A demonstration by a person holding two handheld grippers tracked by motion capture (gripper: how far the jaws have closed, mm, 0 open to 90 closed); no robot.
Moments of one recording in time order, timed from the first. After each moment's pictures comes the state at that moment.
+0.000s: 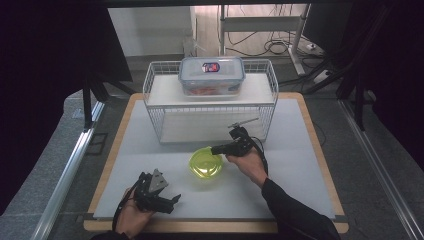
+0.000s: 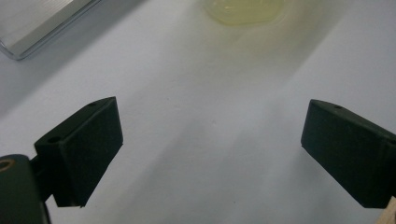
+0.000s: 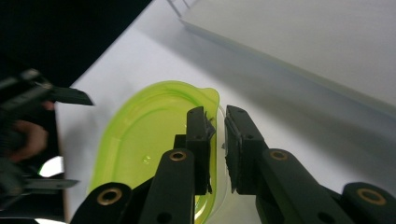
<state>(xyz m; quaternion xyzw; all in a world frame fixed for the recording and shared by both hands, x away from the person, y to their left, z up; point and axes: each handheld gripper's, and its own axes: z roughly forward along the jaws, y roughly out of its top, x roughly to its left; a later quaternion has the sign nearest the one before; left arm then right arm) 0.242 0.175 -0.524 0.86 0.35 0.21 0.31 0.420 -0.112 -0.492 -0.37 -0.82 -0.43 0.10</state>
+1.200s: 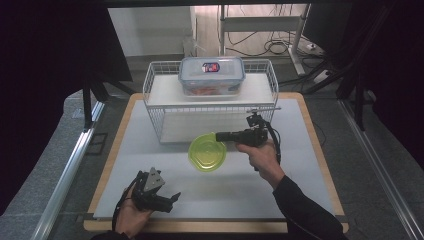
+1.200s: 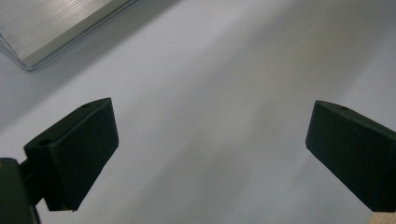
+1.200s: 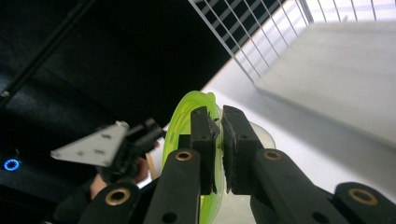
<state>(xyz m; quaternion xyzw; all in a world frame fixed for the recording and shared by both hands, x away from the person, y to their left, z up) 0.240 0.179 -0.518 0.84 0.36 0.21 0.35 0.400 -0.142 -0.413 -0.35 -0.74 -0.55 0.17</state>
